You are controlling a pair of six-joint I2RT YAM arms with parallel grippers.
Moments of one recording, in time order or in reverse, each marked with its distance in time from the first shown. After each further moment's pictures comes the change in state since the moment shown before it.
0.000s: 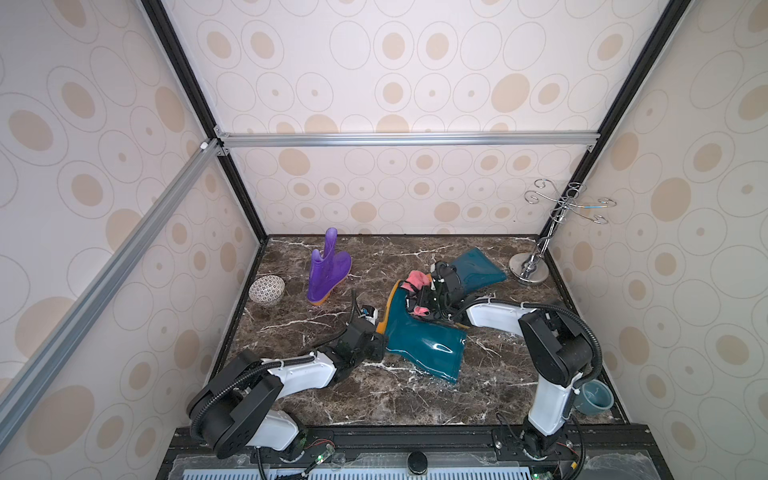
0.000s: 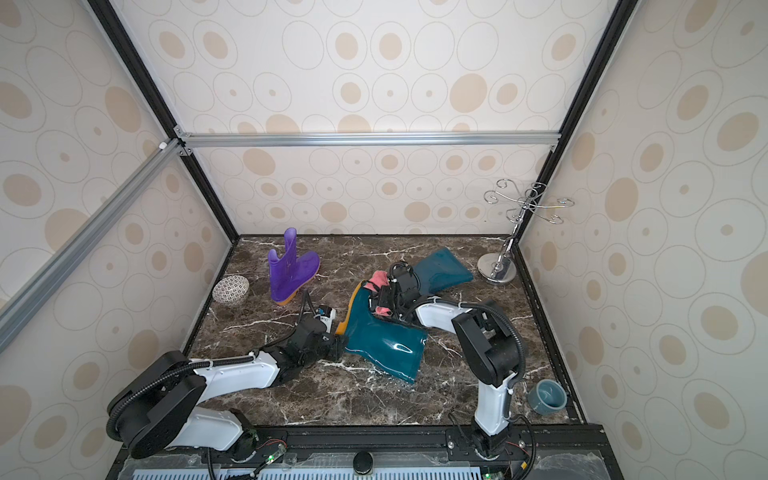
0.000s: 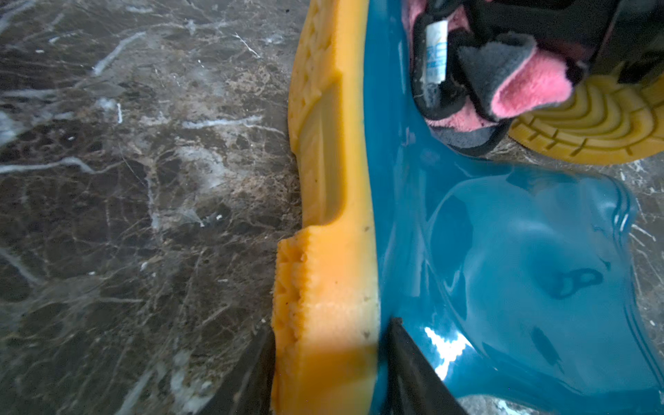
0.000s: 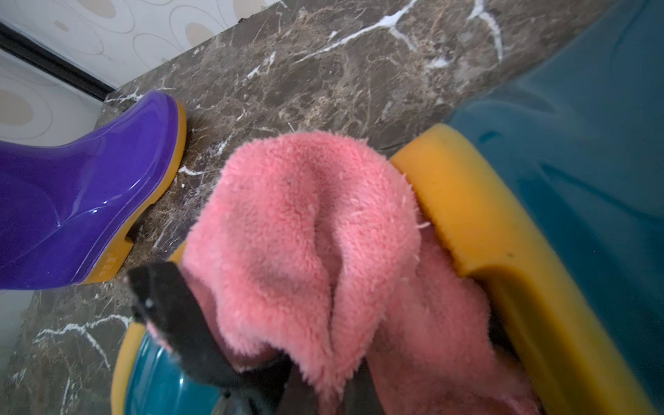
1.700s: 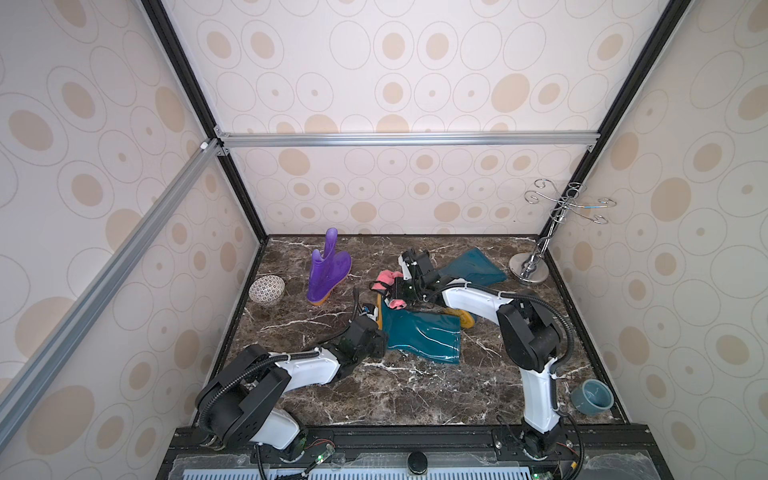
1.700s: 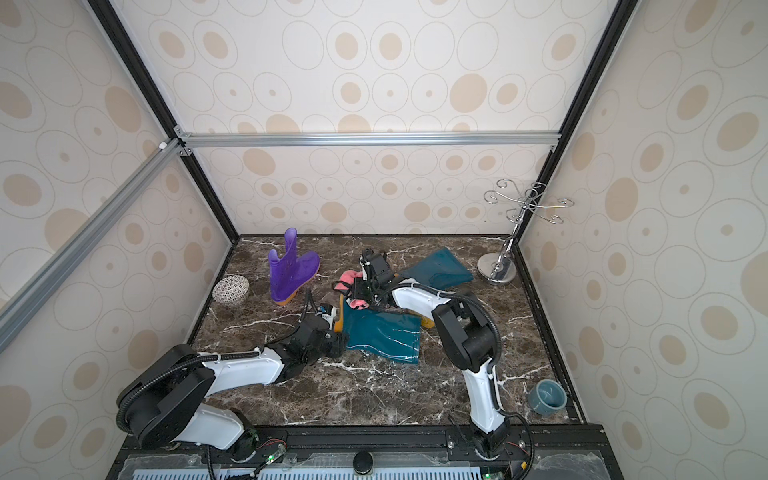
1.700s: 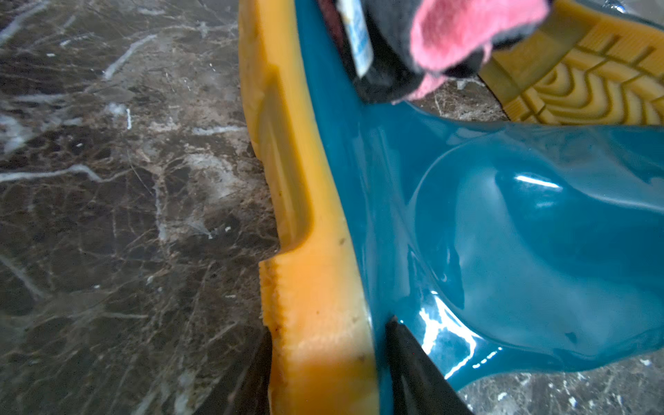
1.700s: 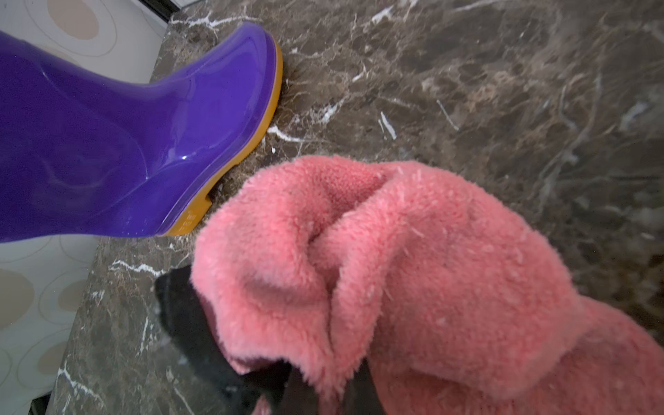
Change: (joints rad) left arm 0.002 0.056 0.034 0.002 -0.025 -0.006; right arm 0.070 0.207 0.406 -0.265 -0.129 -0.070
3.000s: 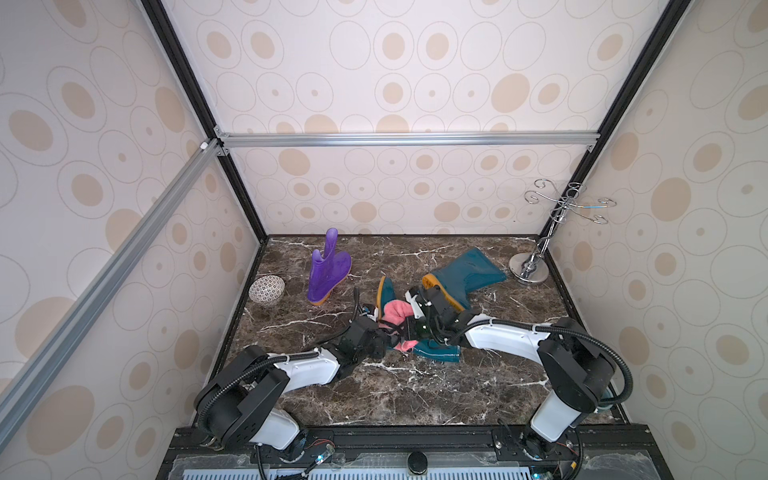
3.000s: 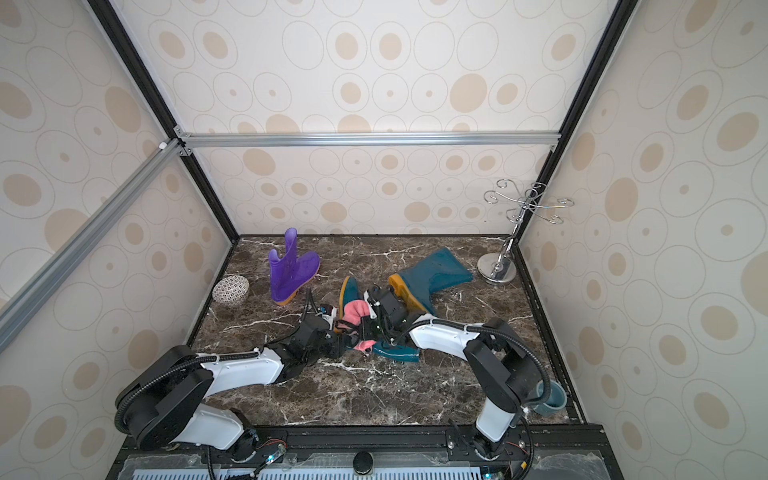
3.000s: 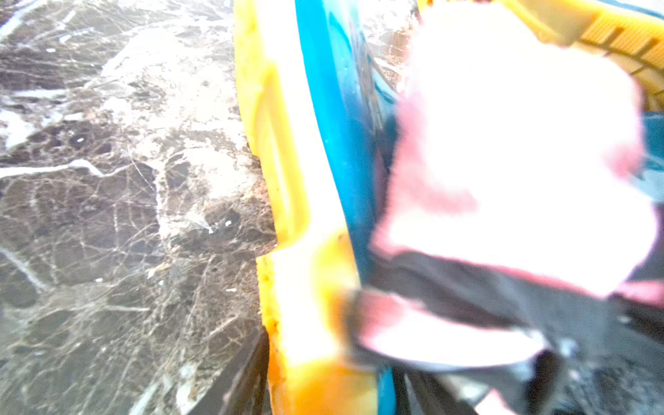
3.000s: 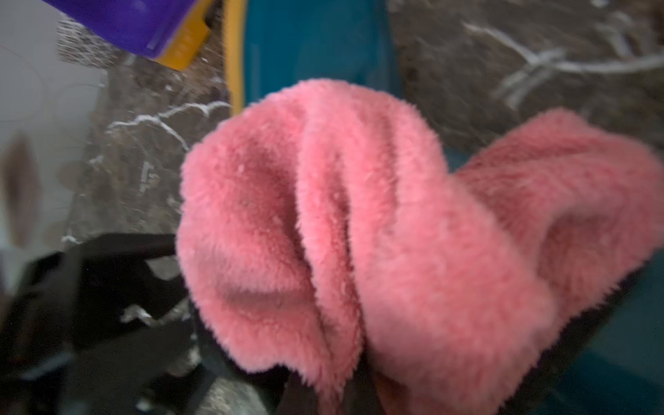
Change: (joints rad) left arm -0.003 -0.015 0.002 -0.029 -0.006 0.001; right arm 0.130 -0.459 -0.648 0.056 0.051 0.066
